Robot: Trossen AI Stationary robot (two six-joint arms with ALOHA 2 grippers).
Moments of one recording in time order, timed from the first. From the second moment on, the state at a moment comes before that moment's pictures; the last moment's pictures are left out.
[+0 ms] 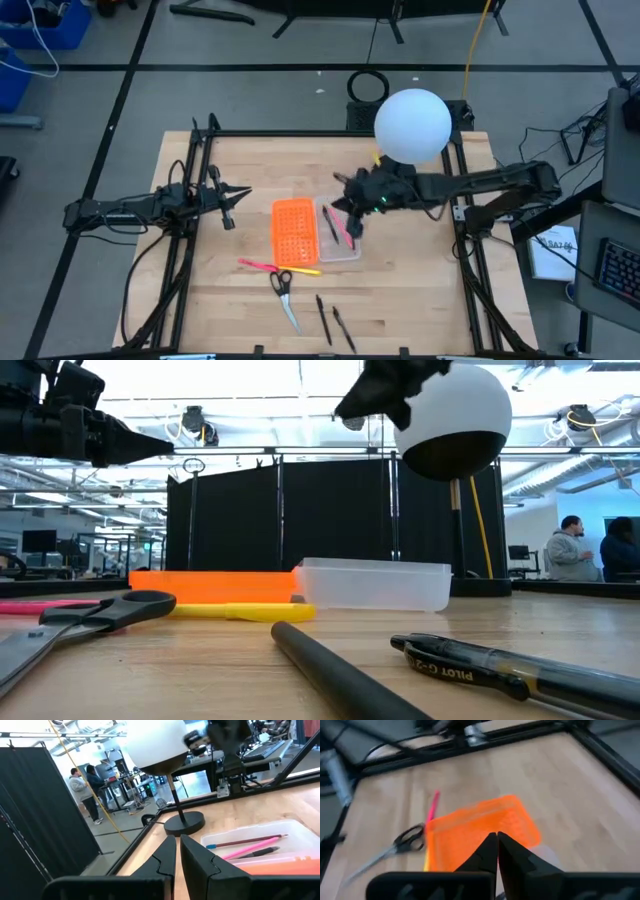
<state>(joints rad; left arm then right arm) 0.06 0.19 0.06 0.19 -0.23 0.33 0.05 1.42 1.11 -0.25 0.13 0.25</state>
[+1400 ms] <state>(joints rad) 0.06 0.20 0.06 0.02 -0.48 0.07 -0.06 0.72 0.12 0.63 -0.06 -0.02</state>
